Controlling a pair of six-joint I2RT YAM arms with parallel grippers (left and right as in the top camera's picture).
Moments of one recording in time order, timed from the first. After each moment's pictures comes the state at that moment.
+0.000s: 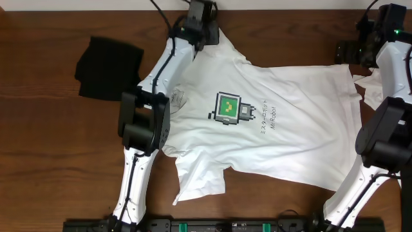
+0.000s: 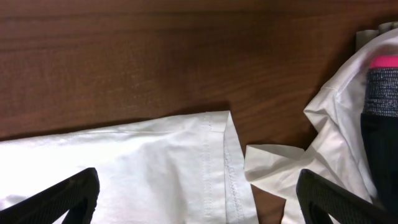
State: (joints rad) left arm -0.35 2.43 2.17 -0.55 0.00 -0.31; right arm -0.29 2.17 1.87 -0.83 -0.03 -0.12
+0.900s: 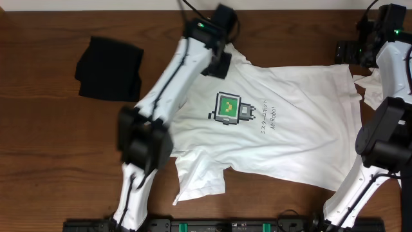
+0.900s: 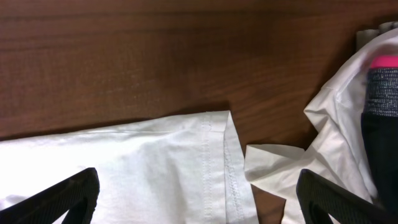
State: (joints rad) left arm -0.49 2.19 2.22 -1.29 -0.04 -0.25; right arm -0.29 2.17 1.87 -0.83 -0.03 -0.12
